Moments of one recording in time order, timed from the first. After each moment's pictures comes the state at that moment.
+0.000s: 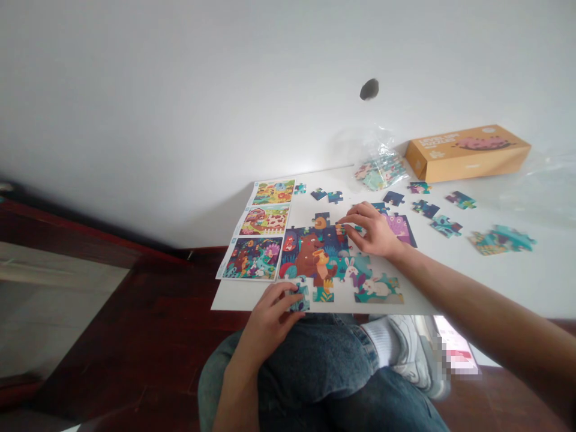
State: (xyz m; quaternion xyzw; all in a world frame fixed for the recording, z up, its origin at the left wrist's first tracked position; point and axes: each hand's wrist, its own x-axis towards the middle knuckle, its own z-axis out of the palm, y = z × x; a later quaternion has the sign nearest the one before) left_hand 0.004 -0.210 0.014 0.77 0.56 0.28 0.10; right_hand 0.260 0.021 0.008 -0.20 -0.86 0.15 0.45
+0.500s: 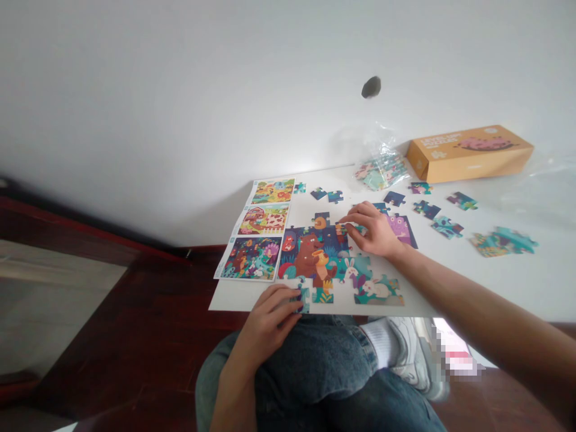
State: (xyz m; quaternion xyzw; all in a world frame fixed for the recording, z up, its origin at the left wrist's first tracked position) left_hand -0.002 -0.211 0.012 0.81 0.51 0.27 0.08; right_hand 0.259 0.023 0.009 -0.21 -0.85 0.15 0.46
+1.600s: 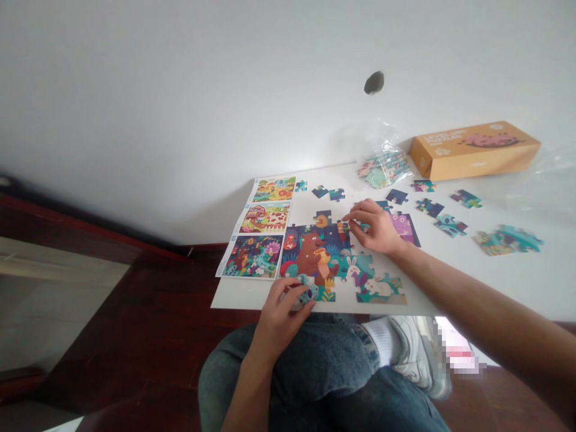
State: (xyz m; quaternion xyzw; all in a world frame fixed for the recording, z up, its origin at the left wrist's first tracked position) left_hand 0.027 -0.204 0.006 0.73 0.60 0.32 0.03; right_hand 0.257 0.026 0.006 -0.22 -0.84 0.16 0.47
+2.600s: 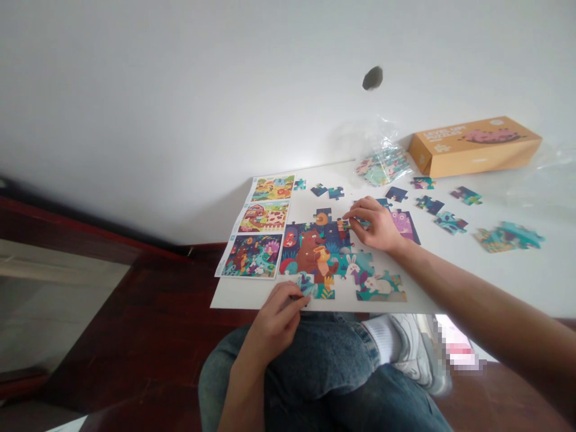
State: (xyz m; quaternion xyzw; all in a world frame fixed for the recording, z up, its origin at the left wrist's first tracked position) left_hand 0.017 -0.211 0.014 0.80 0.51 0.30 0.07; right_hand 0.257 0.026 0.007 -0.23 -0.84 0.17 0.47
